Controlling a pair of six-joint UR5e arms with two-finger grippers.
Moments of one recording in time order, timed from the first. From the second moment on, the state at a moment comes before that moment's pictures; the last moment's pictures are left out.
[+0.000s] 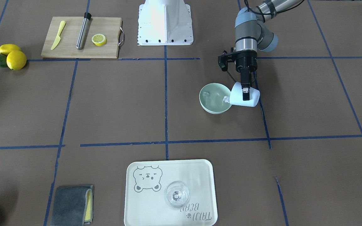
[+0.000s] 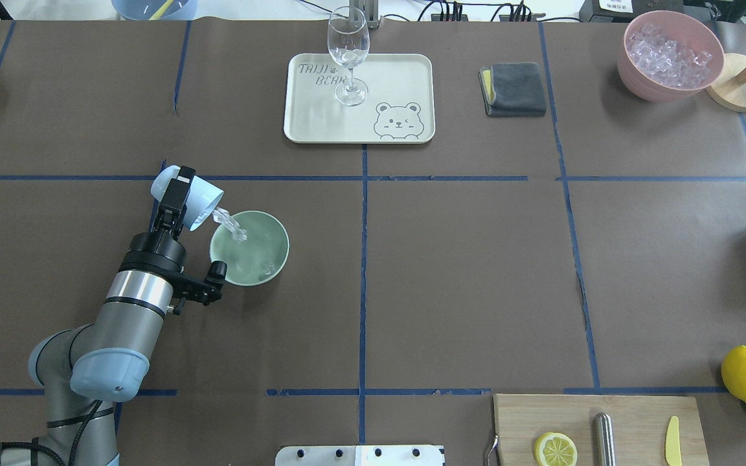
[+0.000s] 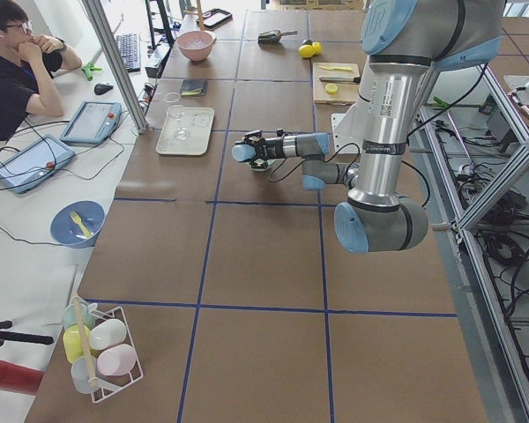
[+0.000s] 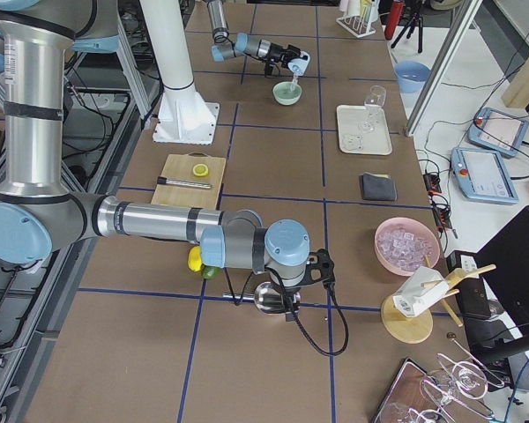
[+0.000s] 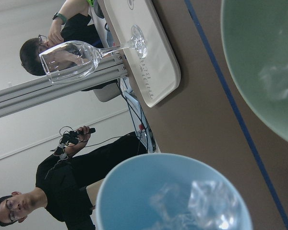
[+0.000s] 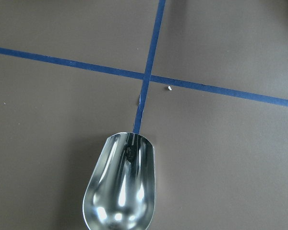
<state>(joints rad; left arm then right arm) -0.27 -1.78 -1.64 -2.64 -0.49 1.03 1.64 -1.68 1.64 -1.52 2.39 -0.21</state>
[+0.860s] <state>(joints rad) -0.24 -1.78 -1.65 -2.65 -0.47 1.09 1.64 -1.68 1.64 -1.52 2.39 -0.21</state>
